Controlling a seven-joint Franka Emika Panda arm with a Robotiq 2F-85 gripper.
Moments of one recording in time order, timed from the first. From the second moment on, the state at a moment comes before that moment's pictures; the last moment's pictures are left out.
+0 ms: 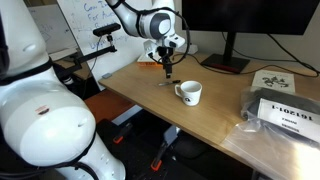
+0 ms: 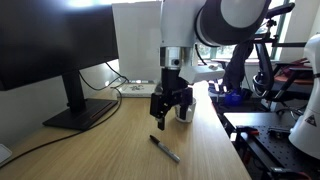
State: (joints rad) arm -0.07 0.07 0.12 -2.38 0.13 2.52 0.77
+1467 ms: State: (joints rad) arm 0.09 0.39 -0.06 -2.11 0.12 2.51 0.77
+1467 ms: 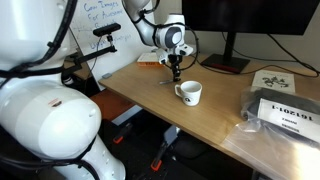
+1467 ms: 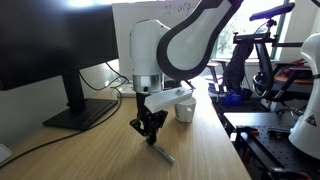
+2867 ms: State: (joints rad) arm 0.19 0.15 -0.08 -2.12 -1.00 1.73 2.05
